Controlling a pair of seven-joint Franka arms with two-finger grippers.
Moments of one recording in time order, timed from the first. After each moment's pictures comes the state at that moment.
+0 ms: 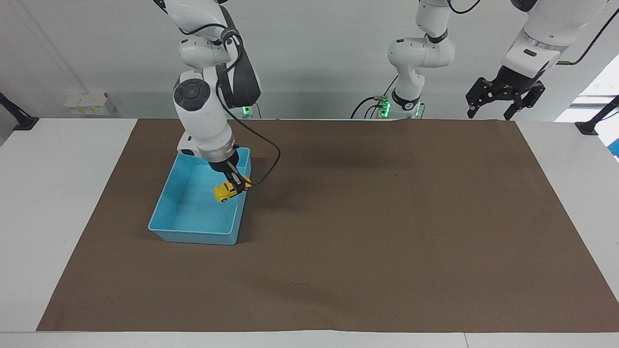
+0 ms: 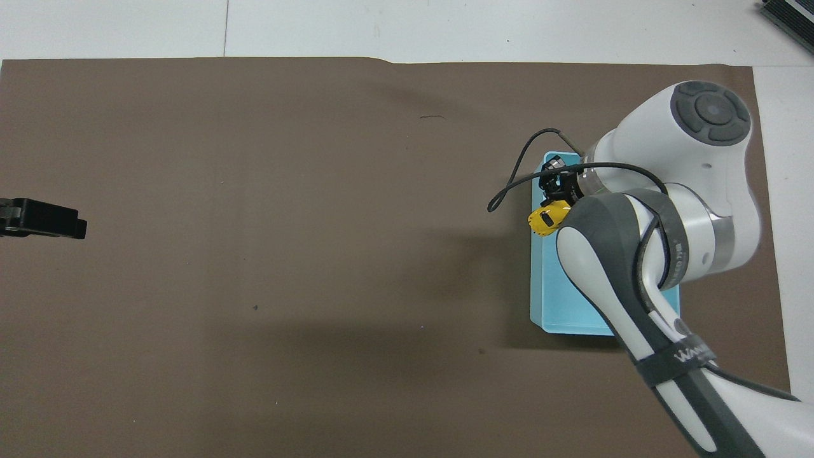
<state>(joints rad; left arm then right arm) -0.09 -0.08 0.03 -1.57 -0.03 1.50 0.03 0.22 0.20 0.00 -1.74 0.05 1.88 1.09</state>
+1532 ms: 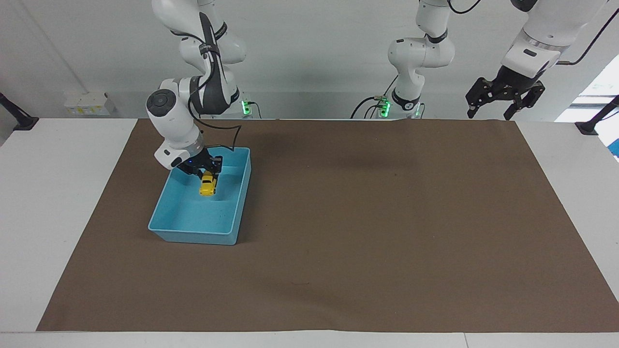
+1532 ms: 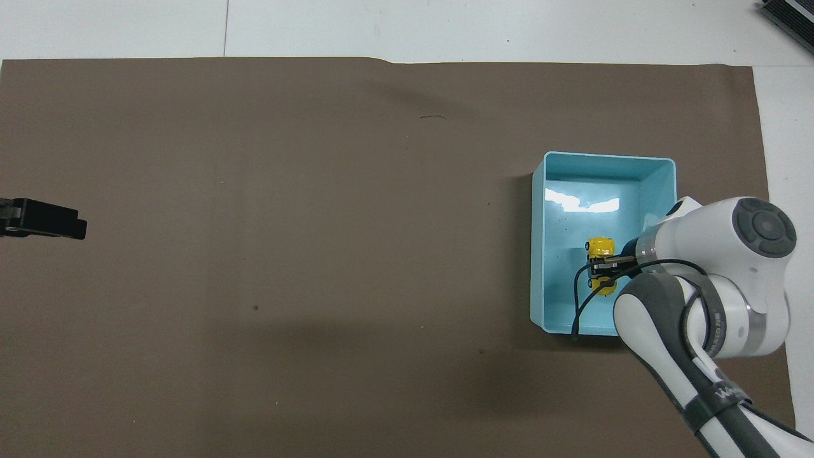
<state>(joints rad) -0.09 -0.08 0.03 -1.57 -0.03 1.50 0.03 0.05 0.00 -0.01 -2.28 0.05 2.22 -0.03</state>
